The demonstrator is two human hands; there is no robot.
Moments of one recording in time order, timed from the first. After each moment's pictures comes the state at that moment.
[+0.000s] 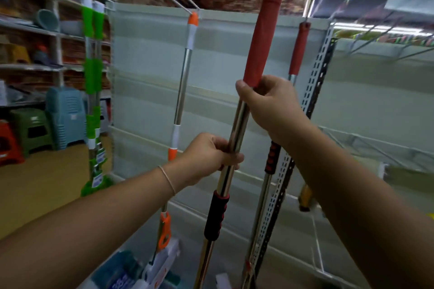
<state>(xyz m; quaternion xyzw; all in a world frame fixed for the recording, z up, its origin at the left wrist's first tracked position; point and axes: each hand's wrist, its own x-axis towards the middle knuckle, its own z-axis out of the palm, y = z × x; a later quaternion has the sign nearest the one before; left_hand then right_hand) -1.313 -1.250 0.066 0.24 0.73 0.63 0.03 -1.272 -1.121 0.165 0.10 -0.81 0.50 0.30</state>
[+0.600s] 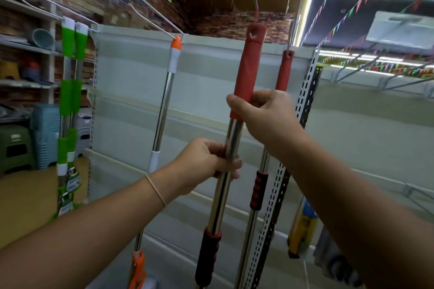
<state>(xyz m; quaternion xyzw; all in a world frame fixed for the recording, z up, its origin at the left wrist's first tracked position) -1.349 -1.207 0.114 0.28 0.69 0.67 0.03 -1.304 -1.077 0.200 0.12 -0.82 0.47 0.32</state>
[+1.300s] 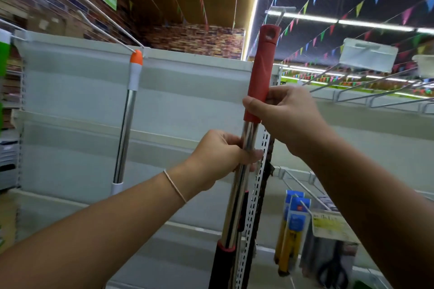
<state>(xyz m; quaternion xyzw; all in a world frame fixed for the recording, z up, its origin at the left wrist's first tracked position) -1.378 -1.171 0.173 0.39 0.64 0.66 0.05 -1.303 -1.062 0.241 0.06 -0.81 0.41 0.42</state>
